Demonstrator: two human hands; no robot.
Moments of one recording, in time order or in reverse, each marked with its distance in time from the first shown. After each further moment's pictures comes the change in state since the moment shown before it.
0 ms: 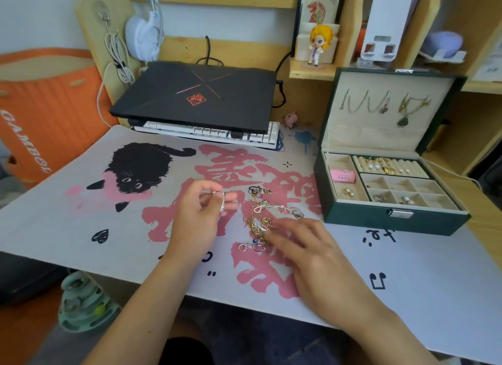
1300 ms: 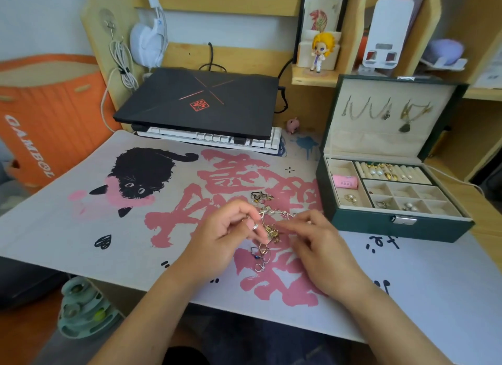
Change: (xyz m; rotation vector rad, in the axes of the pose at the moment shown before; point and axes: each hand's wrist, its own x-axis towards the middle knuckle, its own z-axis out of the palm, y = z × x) left_hand -0.016 0.005 -0.002 0.049 -0.480 0.221; right_hand 0.030 0.015 0.003 0.414 0.059 0.283
